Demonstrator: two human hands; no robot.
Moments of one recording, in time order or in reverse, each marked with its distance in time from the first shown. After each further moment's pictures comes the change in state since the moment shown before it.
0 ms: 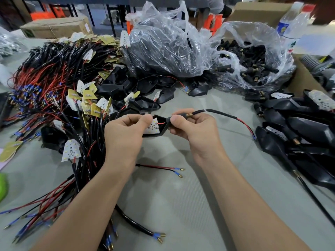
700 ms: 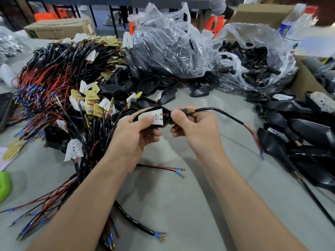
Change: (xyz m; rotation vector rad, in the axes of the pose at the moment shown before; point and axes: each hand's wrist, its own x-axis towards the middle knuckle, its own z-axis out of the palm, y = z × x) left_hand 0.003 0.011 -0.003 -0.344 -0.368 -0.164; right_hand -0.003 -0.009 0.006 -0.285 0.018 -0.099
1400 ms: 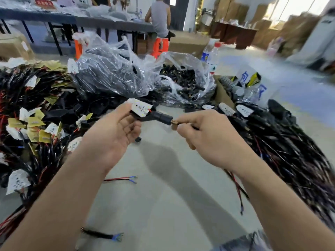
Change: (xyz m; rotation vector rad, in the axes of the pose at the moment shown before) left_hand -0.019 0.044 0.087 -0.176 -0.161 -0.188; right_hand -0.079 -0.128 -0.105 -0.964 -0.007 -0.122
